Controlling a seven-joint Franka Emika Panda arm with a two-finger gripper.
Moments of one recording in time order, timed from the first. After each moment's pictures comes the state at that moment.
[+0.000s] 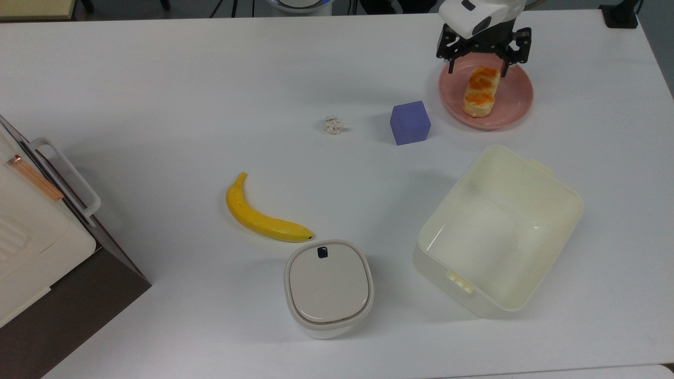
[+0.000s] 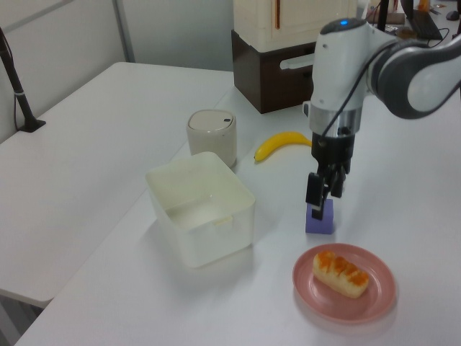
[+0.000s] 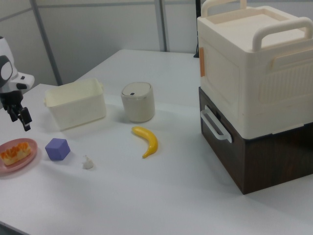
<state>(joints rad) 0.30 0.15 0.31 -1.90 0.06 2.10 0.74</state>
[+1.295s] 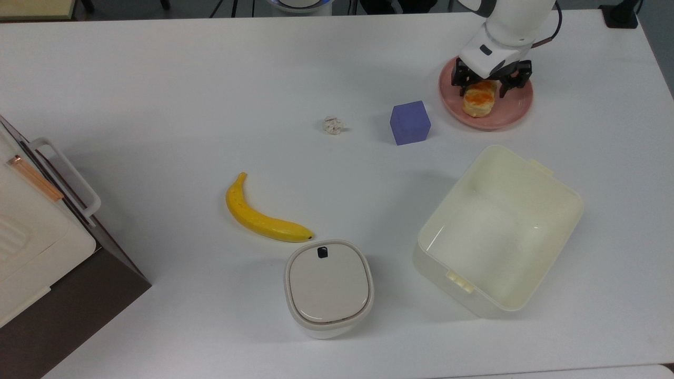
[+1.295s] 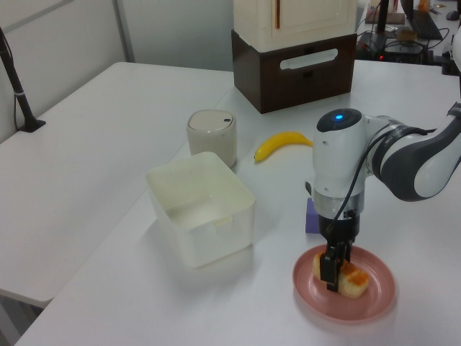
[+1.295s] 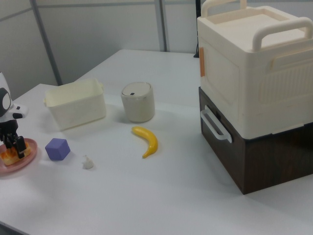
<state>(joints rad) 0.38 0.35 0.34 -1.94 -0.02 2.25 0.79</state>
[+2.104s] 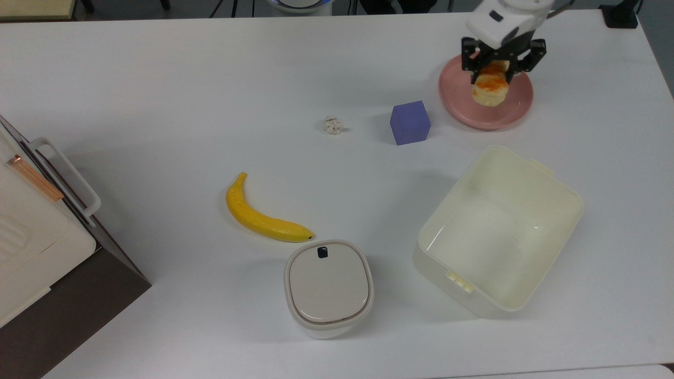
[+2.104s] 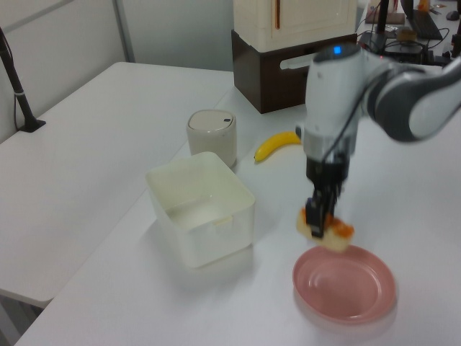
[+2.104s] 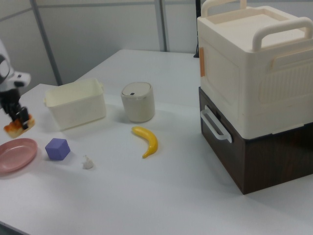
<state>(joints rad) 0.33 0.23 0.32 -1.80 -0.02 2.06 0.73</state>
